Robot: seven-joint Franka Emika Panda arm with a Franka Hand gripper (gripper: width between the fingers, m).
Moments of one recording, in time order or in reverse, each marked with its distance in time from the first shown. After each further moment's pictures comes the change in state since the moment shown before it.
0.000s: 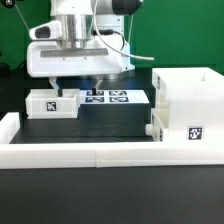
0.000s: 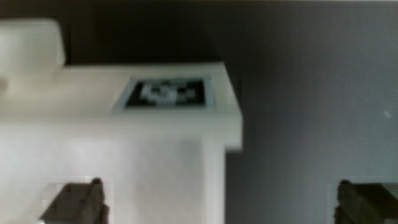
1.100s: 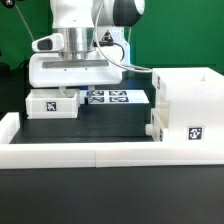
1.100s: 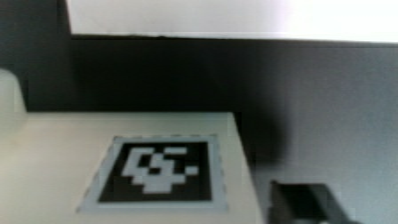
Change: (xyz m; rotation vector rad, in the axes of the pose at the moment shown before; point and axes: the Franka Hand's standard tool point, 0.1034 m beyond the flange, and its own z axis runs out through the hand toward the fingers) arm -0.005 -0.001 0.014 0.003 -0.011 -0.022
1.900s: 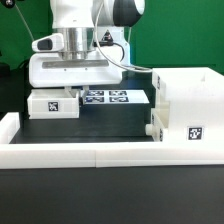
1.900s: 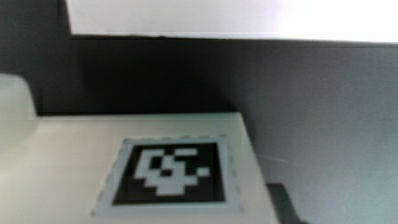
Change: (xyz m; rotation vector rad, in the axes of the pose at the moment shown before) arm 0.000 0.000 0.000 0.000 0.000 0.000
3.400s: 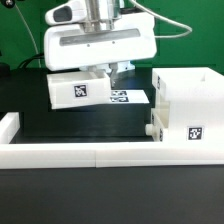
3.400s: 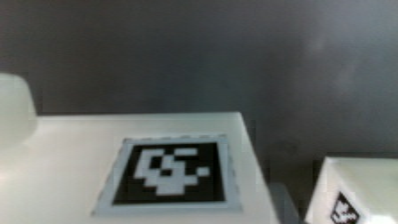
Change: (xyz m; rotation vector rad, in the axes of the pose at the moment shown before) arm 0.123 -0.066 -0.052 0.086 -0.006 -0.106
